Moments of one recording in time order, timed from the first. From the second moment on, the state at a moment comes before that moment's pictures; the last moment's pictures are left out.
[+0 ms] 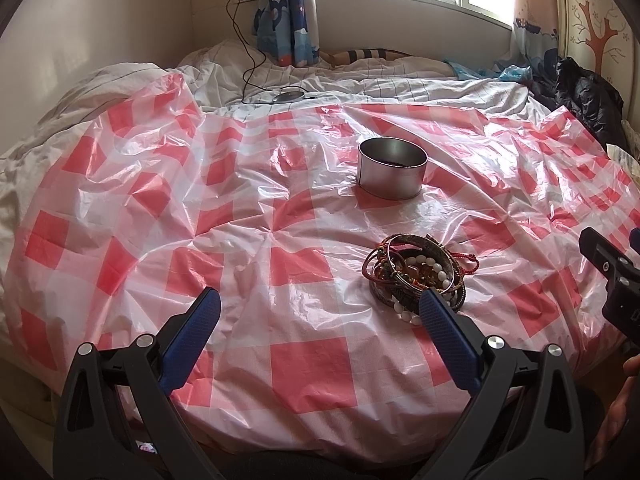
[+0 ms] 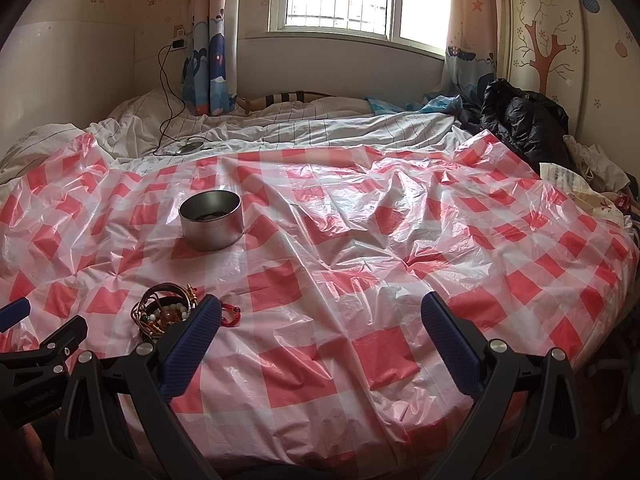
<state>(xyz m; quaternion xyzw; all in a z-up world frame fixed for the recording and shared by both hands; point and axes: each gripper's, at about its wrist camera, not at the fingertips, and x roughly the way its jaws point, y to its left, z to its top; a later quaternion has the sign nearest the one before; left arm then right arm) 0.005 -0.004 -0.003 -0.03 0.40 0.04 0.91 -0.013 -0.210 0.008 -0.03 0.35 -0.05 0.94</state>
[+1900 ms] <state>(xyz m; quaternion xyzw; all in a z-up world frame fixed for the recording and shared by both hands) 0.005 -0.003 -0.003 -0.03 0.41 0.04 0.91 -0.010 -0.208 0.006 -0.03 0.34 -0.04 0.94</state>
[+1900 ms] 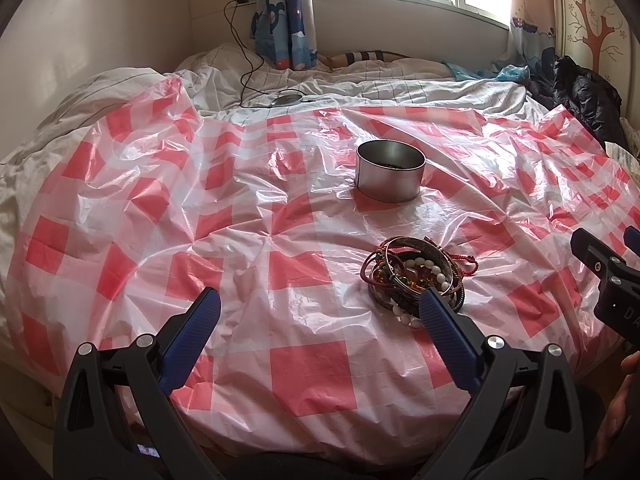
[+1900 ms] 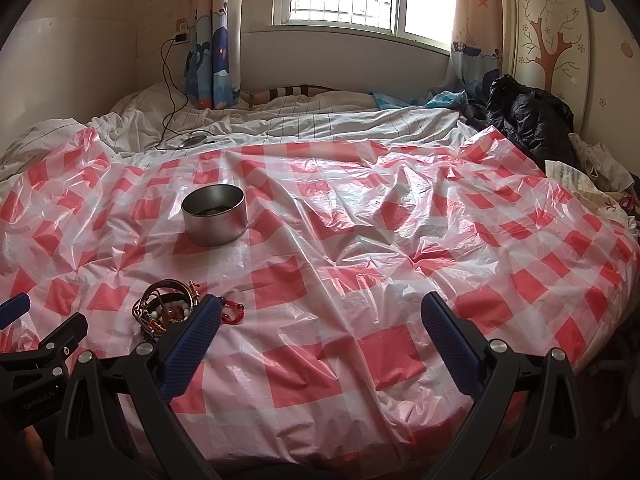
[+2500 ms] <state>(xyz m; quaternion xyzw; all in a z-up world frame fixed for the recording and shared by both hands) 0.004 -0.005 -0.003 -0.03 0.41 0.04 0.91 -0.011 -0.205 0.005 -0.02 0.34 -0.04 0.94</state>
